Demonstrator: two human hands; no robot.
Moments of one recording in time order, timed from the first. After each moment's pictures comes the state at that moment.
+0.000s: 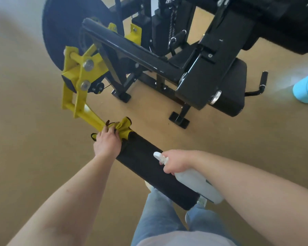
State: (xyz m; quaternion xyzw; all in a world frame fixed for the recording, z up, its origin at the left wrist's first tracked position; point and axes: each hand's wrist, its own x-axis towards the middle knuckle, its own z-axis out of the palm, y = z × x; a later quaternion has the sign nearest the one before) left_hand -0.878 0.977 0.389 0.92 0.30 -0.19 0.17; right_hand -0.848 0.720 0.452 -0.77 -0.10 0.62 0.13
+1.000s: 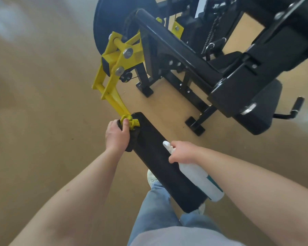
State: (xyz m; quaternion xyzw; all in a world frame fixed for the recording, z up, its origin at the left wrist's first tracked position) left_hand -0.921 0.984 0.419 0.81 0.46 -0.01 0.37; right_hand -0.835 0.758 0.439 -0.82 -0.15 0.55 0.09
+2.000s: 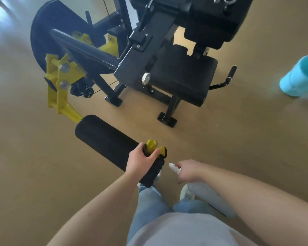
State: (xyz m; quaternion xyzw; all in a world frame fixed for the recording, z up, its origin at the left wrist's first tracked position) left_hand -0.976 0.696 0.448 0.85 0.27 -0.16 0.42; right_hand -0.935 0.505 0.449 -0.82 -0.11 0.56 0.08
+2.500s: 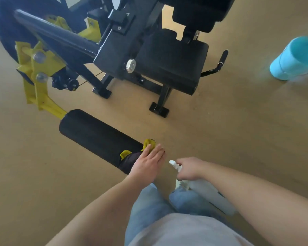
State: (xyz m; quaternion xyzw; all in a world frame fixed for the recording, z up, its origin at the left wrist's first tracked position) left_hand -0.998 0.678 0.367 0.94 -0.27 -0.19 -0.05; right_hand -0.951 0.475 0.422 -0.82 -0.06 0.56 0.10
